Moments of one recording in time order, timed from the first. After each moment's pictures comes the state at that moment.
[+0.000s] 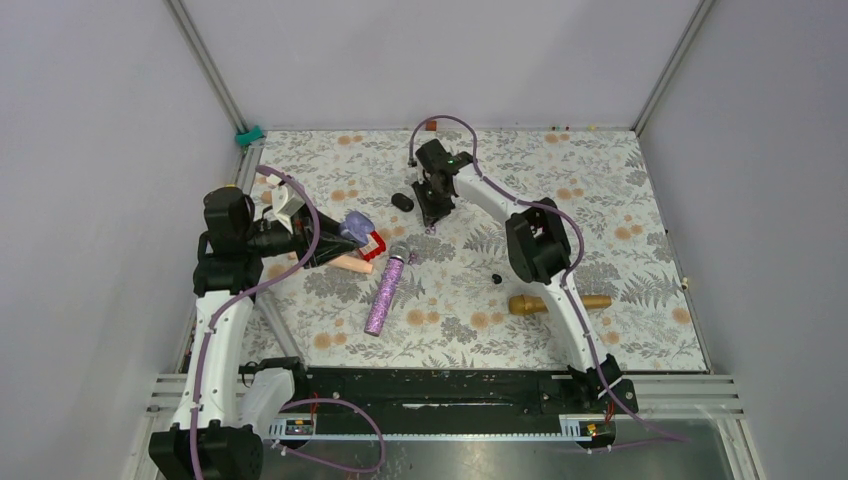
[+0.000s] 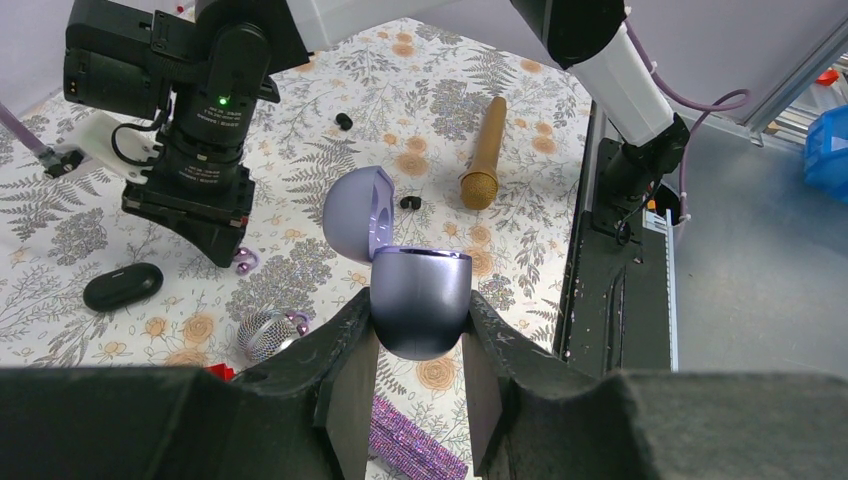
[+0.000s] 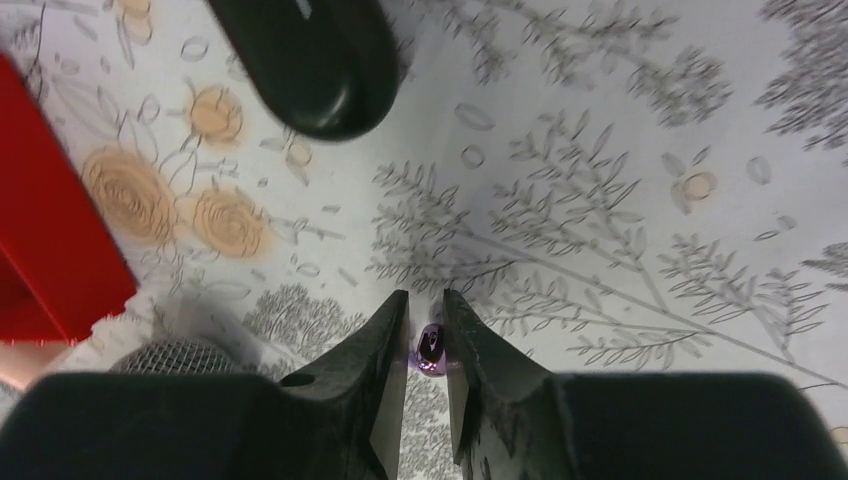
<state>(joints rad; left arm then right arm) 0.08 0.89 0.91 -0.37 1.35 0.18 0.60 2.51 2.22 -0.86 -0.13 0.19</state>
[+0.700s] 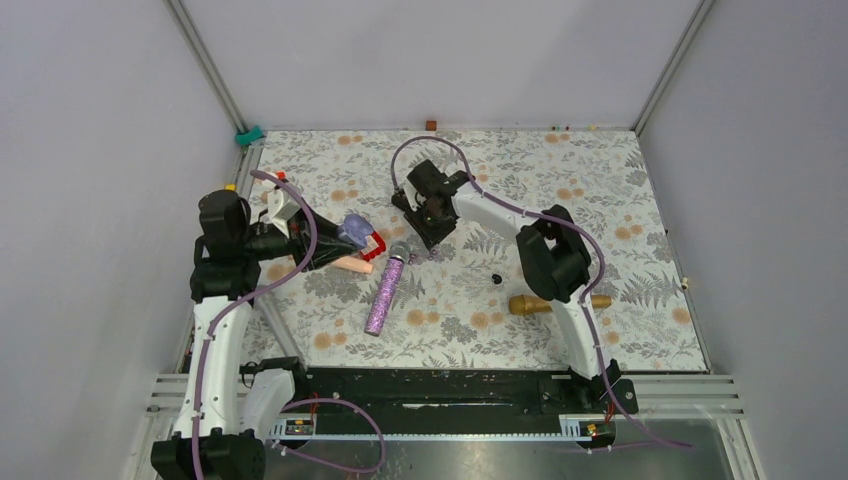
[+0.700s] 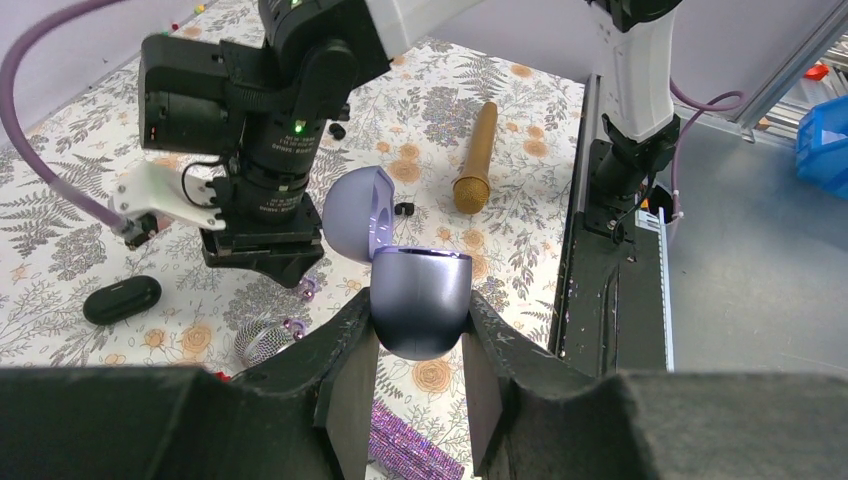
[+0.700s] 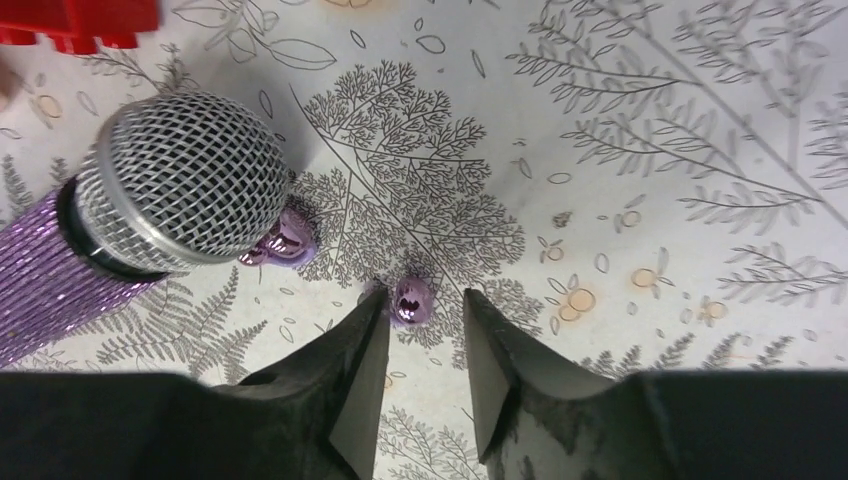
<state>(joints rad) 0.10 0.86 0.91 -0.37 1.39 0.18 0.71 2.25 1.83 -0.81 -0.09 -0.05</state>
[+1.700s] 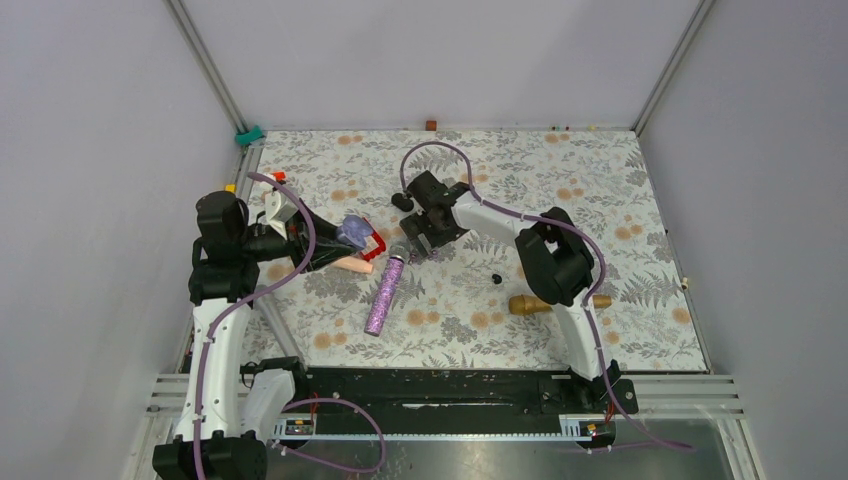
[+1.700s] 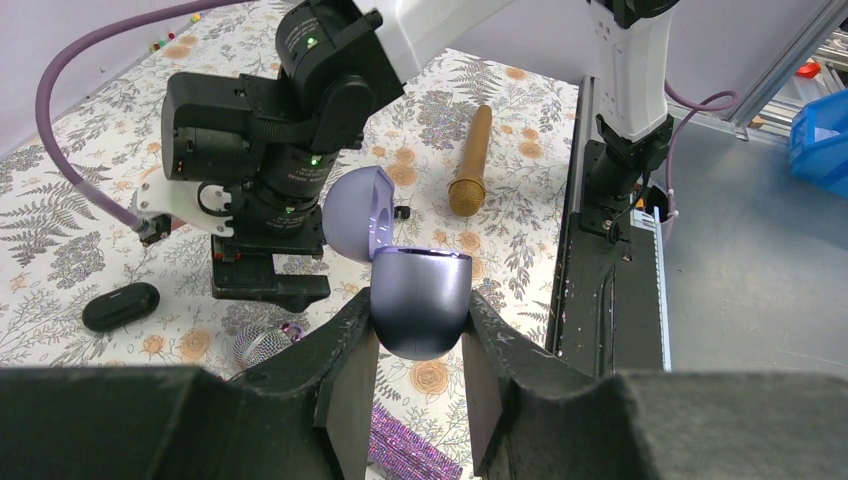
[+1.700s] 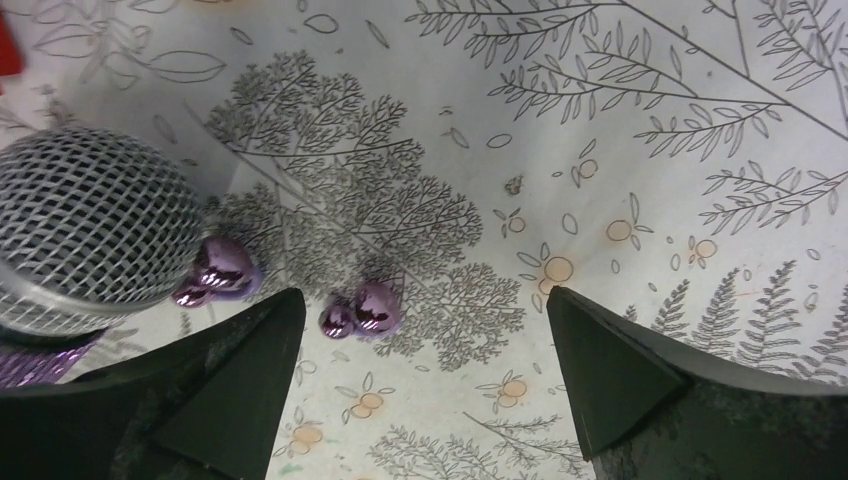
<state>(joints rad) 0.11 0.84 0.91 -0.37 1.41 0.18 0.72 2.18 1.69 -0.69 0.07 0.12</state>
